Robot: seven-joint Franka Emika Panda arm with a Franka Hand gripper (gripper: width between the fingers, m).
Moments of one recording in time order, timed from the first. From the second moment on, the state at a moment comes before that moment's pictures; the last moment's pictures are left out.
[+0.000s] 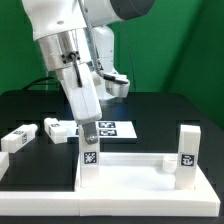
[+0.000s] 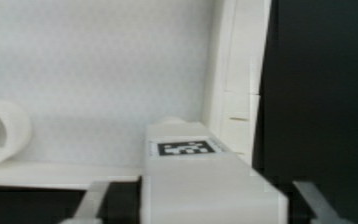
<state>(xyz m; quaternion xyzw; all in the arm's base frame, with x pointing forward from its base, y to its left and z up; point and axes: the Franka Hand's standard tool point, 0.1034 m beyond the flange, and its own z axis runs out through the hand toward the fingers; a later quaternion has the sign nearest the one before) 0.645 -0.059 0.107 -0.71 0.68 0.03 0.15</state>
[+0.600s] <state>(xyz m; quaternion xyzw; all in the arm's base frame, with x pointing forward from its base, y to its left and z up) 0.644 -0.050 0.102 -0.88 0.46 0.03 0.12</state>
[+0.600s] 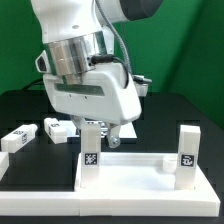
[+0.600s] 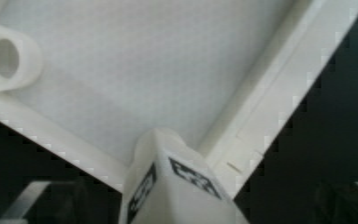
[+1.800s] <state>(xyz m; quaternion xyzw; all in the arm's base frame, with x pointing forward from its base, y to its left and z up) 0.656 -0.057 0.112 -0.99 0.10 0.00 0.05</state>
